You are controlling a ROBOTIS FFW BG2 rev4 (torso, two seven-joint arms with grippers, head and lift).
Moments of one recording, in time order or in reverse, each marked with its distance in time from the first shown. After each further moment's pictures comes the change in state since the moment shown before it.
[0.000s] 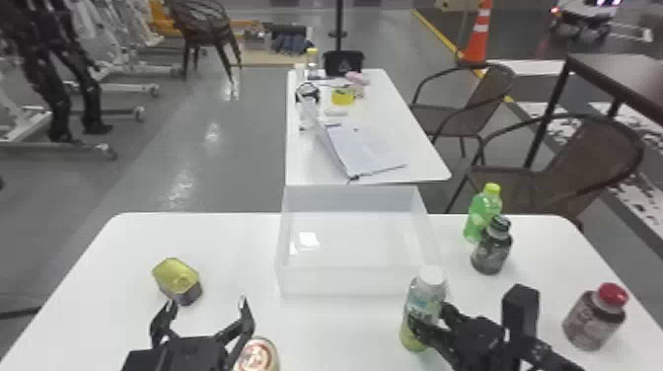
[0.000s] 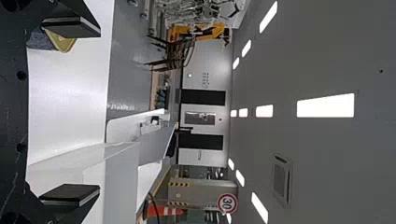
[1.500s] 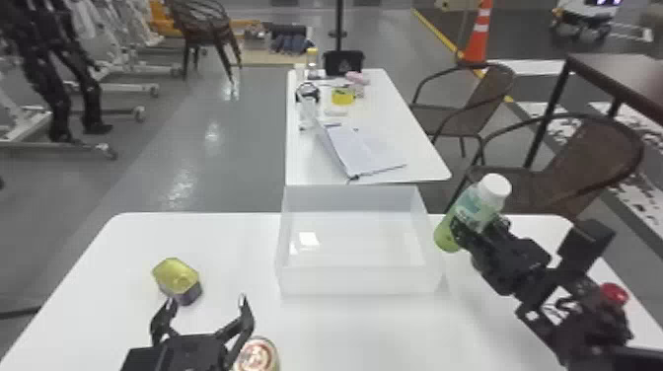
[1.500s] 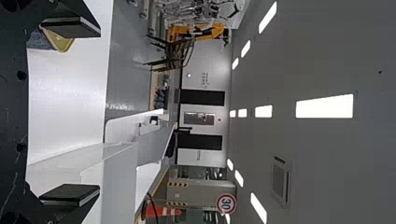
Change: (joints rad) left arm -0.009 0.000 0.000 0.008 0.003 -0.004 0.001; right arm -0.134 0.032 -0.102 0.007 -0.135 -0.177 -0.137
